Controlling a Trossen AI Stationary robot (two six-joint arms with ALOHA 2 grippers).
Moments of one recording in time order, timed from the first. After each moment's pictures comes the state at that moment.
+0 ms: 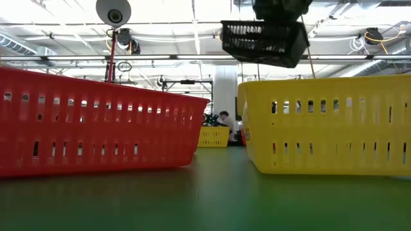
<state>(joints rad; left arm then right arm) -0.23 1.55 1.72 -0.59 -0.13 0.27 -0.31 1.29 1.24 -0.79 -0.17 0.29</state>
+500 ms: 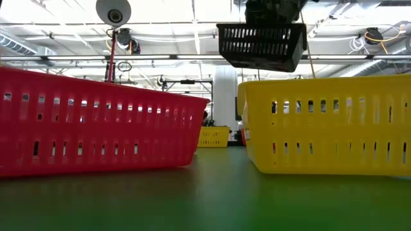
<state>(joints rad) -0.24 1.75 1.84 -0.76 -0.19 0.28 -0.33 1.38 1.28 -0.81 -0.27 0.24</state>
